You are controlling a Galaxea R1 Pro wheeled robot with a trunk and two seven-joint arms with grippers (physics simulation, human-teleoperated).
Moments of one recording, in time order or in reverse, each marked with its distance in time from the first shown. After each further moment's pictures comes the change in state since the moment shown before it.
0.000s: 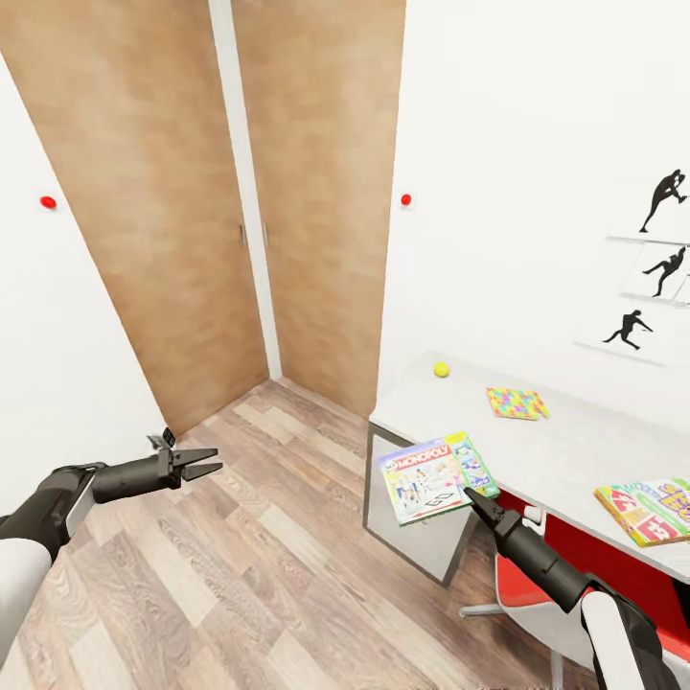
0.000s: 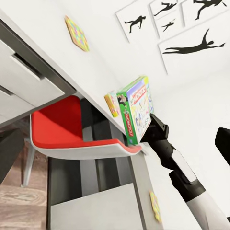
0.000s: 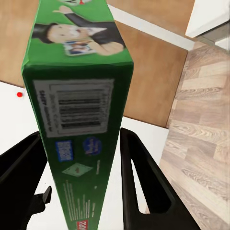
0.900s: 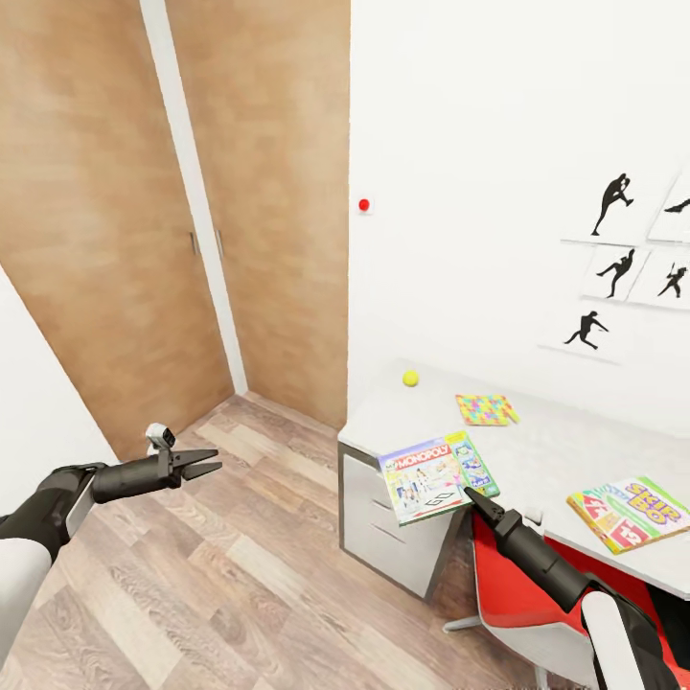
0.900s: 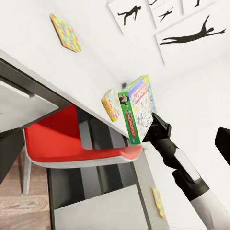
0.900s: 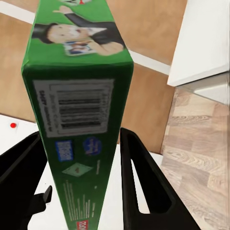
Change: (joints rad) left arm 0.000 0.000 0.000 0.000 0.000 -0.026 0.000; right arm 0.000 0.000 0.000 -0.001 -0.001 0.000 0.002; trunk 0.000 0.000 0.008
